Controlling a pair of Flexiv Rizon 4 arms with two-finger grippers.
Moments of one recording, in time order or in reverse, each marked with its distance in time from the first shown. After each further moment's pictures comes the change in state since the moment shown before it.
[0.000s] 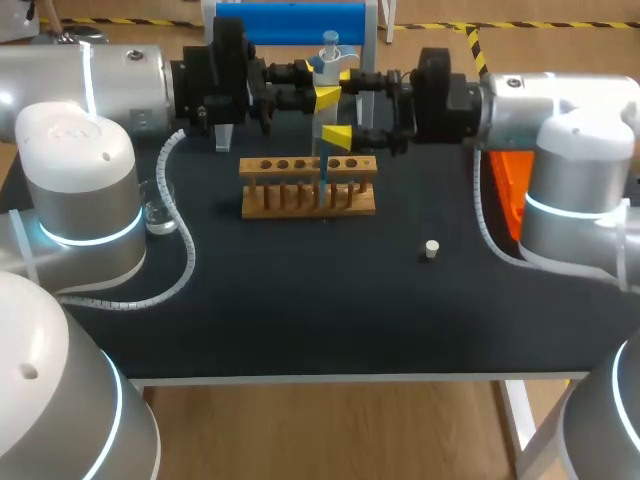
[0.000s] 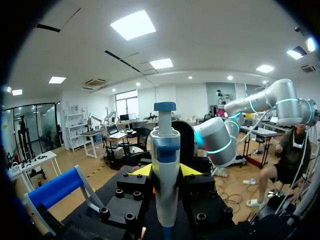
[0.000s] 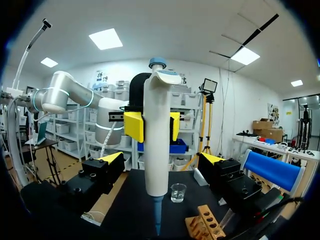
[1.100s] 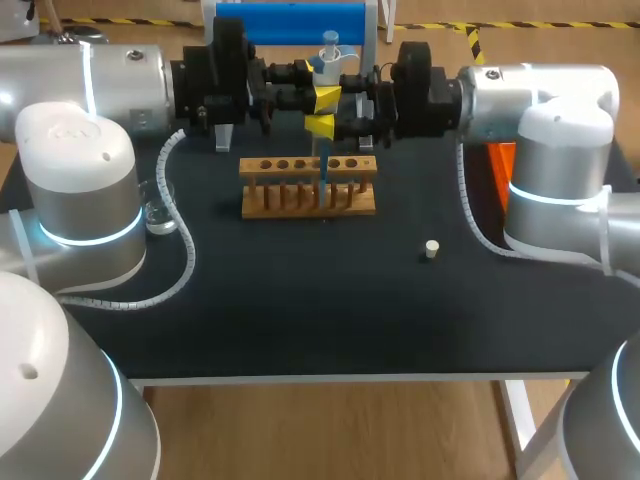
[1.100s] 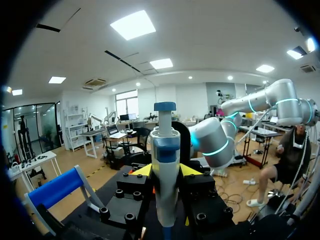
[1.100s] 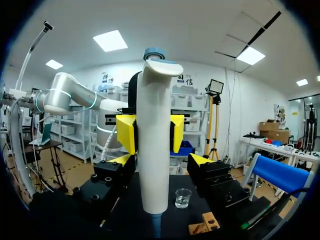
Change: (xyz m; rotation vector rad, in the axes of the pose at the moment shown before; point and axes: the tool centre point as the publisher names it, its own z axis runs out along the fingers) left arm 0.000 0.000 0.000 0.000 0.000 0.000; right arm 0.003 0.004 0.024 -0.019 0.072 0.003
